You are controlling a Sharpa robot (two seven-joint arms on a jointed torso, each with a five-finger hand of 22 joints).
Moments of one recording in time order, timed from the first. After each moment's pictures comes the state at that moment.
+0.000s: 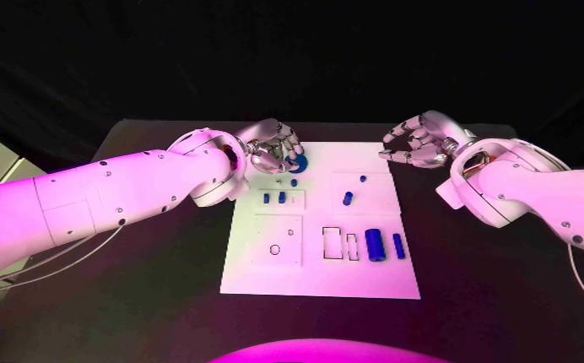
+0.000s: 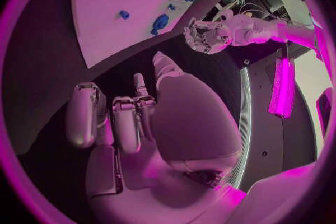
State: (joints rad) left arm 1.22 -0.77 -0.04 1.48 -1.10 -0.29 -0.06; left_hand 1.41 -0.28 0.67 0.14 0.05 0.62 0.17 0.57 0.46 0.73 0.14 0.69 0.30 0.96 0.07 0.97 0.75 0.17 0.88 0.16 0.85 0.65; right arm 1.33 -0.89 -0.18 1.57 -1.00 -0.49 -0.15; right_hand 1.45 -0.15 0.09 0.29 0.25 0.90 0.15 0.17 0.36 1.47 0.08 1.48 1.31 1.46 0.00 1.52 1.31 0.05 1.45 0.10 1.27 1.31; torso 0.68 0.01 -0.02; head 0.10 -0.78
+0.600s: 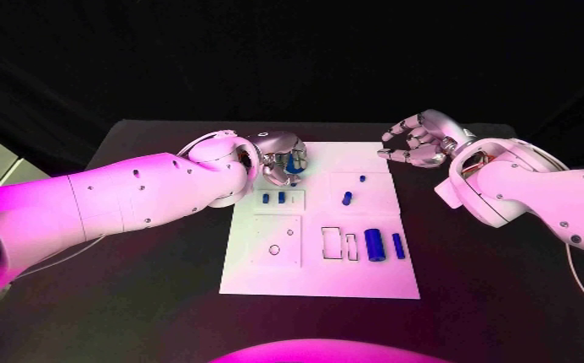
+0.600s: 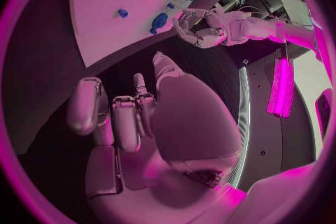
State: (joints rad) left arm 1.22 -0.68 -0.07 1.38 -1.43 -0.19 -0.07; left_hand 1.39 -0.29 0.66 0.11 0.05 0.73 0.16 0.52 0.35 0.79 0.13 0.65 0.21 1.02 0.06 1.14 0.74 0.17 0.91 0.16 0.93 0.71; right arm 1.33 -0.89 -0.18 1.57 -1.00 -0.51 -0.14; right_hand 1.45 -0.15 0.10 0.29 0.25 0.89 0.16 0.18 0.36 1.44 0.07 1.40 1.31 1.47 0.00 1.47 1.31 0.08 1.40 0.10 1.15 1.29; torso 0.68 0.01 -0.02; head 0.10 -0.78
